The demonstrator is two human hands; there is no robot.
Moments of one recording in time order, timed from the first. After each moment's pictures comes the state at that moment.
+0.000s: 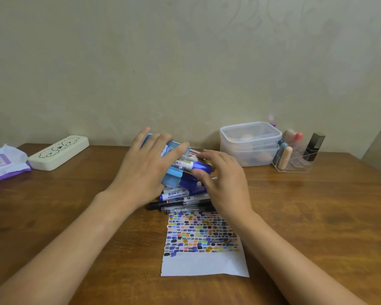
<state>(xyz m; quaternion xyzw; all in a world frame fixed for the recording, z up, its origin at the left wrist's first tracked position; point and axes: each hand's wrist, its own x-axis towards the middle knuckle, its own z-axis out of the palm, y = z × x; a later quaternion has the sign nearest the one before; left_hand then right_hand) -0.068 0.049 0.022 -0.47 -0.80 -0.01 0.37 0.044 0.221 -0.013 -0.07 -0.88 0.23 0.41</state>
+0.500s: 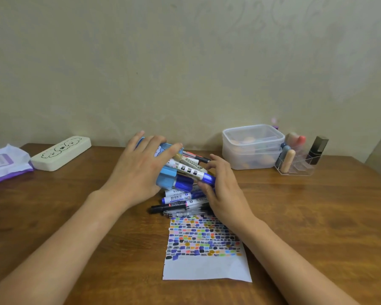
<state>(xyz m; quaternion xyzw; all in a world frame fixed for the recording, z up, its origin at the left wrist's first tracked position) -0.085 0.037 0.018 -0.45 -0.83 -0.01 0.33 0.047 0.230 -0.031 -0.04 -0.90 0.29 0.31</state>
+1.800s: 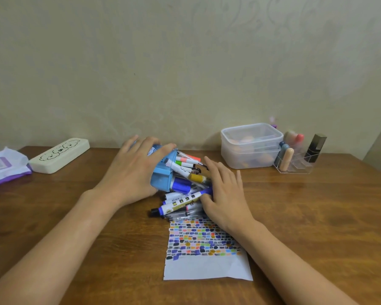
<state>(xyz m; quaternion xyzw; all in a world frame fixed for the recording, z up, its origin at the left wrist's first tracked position) -0.094 0.028 0.017 -0.46 -0.84 -0.04 0.27 0.052 0.225 -0.034 -0.11 -0.95 0.18 0.22</state>
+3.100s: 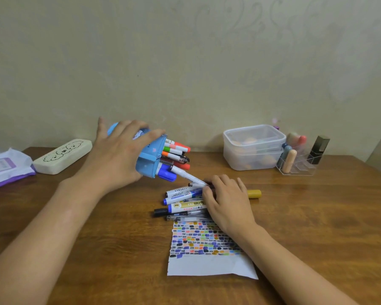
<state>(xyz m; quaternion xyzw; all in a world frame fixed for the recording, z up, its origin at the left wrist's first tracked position) -0.101 0.004 0.052 -0.42 -0.85 -0.03 0.32 0.047 0.220 -0.040 -0.18 -0.95 0.15 0.23</state>
